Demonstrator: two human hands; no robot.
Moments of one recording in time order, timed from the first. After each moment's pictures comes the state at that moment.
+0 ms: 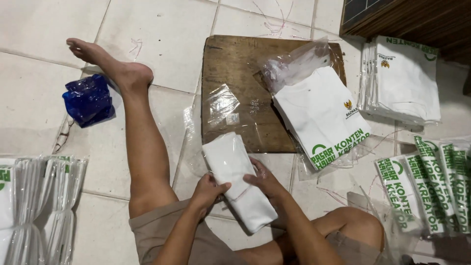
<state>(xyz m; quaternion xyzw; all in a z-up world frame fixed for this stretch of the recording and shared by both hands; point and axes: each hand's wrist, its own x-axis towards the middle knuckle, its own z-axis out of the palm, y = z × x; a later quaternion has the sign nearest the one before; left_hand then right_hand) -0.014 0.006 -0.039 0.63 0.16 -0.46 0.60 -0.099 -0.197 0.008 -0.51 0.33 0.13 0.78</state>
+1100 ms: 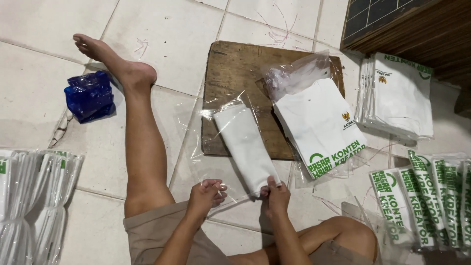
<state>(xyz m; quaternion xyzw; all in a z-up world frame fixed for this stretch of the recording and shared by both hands) -0.019 -0.003 0.009 0.59 0.23 -0.42 0.64 -0.126 -0.200 -0.052 -0.35 0.58 -0.18 0.71</state>
